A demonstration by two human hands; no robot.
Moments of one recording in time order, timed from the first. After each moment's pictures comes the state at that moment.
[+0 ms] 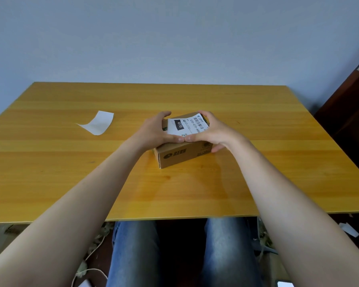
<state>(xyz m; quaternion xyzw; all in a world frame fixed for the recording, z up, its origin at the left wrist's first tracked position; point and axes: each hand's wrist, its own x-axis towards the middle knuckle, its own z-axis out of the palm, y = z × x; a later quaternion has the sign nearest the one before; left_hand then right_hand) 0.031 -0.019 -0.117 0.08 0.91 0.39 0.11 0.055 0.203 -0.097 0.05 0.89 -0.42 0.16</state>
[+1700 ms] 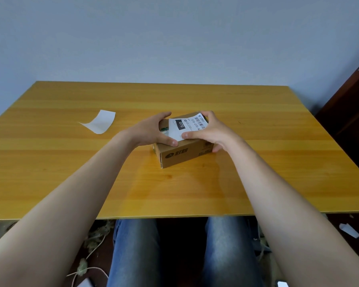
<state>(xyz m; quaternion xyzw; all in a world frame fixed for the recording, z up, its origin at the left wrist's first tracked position) 0.027 -0.035 -0.106 0.11 0.90 0.37 0.19 0.054 0.191 -0.099 0.10 0.88 -0.44 0.15</state>
